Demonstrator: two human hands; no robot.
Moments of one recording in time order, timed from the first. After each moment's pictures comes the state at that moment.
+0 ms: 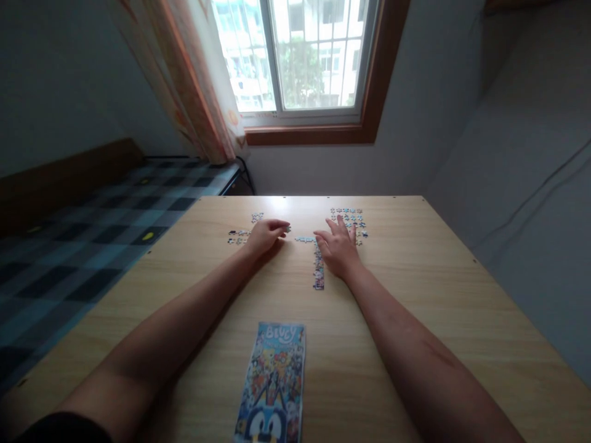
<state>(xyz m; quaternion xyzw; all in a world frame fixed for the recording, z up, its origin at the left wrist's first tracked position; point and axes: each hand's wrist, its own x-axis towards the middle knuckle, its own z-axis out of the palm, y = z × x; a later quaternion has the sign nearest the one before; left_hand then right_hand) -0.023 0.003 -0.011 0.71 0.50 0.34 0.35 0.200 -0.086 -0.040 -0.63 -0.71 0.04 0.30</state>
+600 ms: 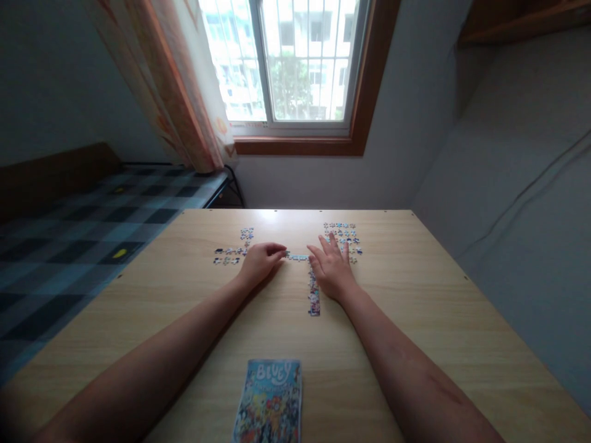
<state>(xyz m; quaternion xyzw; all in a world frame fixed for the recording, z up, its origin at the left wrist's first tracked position) -0.020 -0.011 -0.017 0.76 0.51 0.32 0.26 0.194 -0.086 -0.035 -0.65 -0.72 0.05 0.24</state>
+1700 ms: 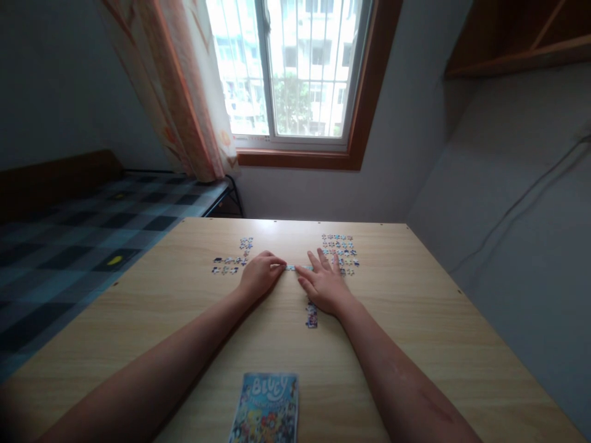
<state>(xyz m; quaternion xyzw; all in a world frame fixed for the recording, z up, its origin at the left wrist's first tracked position) -0.018 -0.020 -0.017 0.80 0.53 0.24 0.13 0.190 -0.085 -0.032 -0.60 -0.79 0.05 0.12</state>
